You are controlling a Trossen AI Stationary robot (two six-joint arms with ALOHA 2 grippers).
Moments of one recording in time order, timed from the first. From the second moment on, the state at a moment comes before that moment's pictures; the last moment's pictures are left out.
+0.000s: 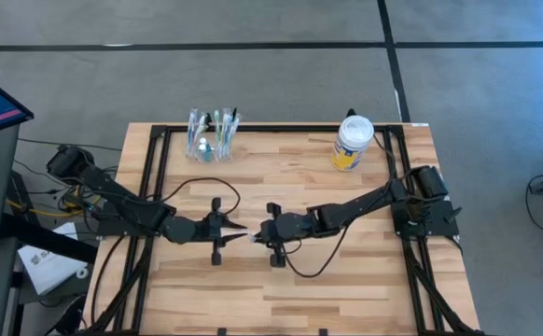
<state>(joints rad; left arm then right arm) -0.48 1.21 0.52 0.38 -0.58 -0.03 0.25 1.89 1.19 0.16 0.13 0.08</state>
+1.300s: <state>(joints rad) -0.46 1.18 0.49 0.51 -0.53 -0.06 0.26 1.77 1.19 0.38 0.18 -0.09</state>
